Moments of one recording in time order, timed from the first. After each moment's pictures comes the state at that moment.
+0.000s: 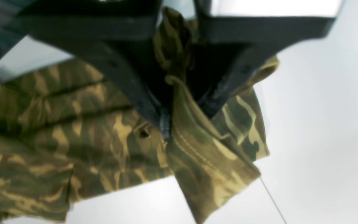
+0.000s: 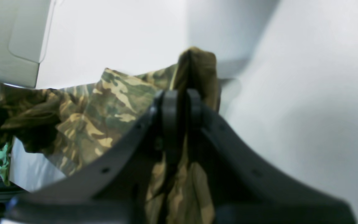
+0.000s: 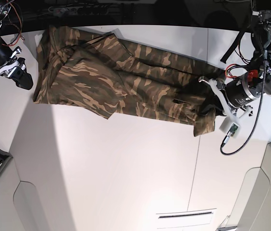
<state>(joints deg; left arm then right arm) 9.3 -26.9 -7.6 109.6 -40.7 -22.4 54.6 -15.7 8.7 40.9 93.1 57.5 33.5 -62.6</state>
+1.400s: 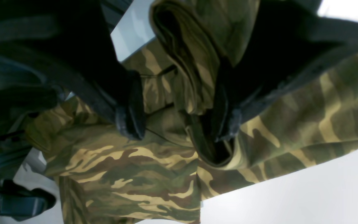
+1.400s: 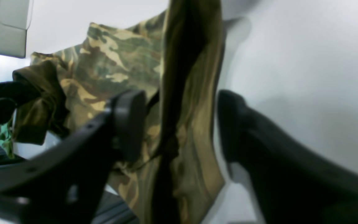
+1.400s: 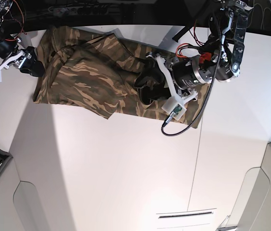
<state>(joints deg) 11.4 -14.9 7.3 109.6 -38.5 -24.3 52.7 -17.7 7.4 41.2 93.1 57.1 33.7 -70.5</state>
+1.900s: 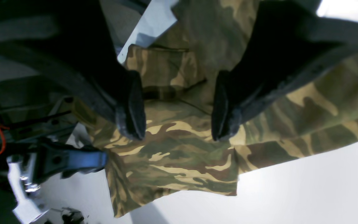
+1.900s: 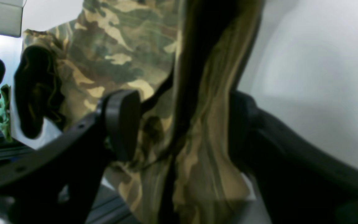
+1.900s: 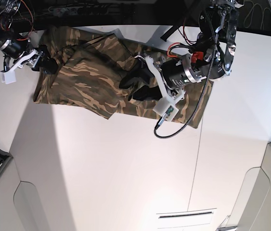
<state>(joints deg) 11.4 -10.1 7.3 109.7 -43.1 -26.1 52.8 -17.8 6.6 34.2 91.5 53.1 33.7 -67.4</state>
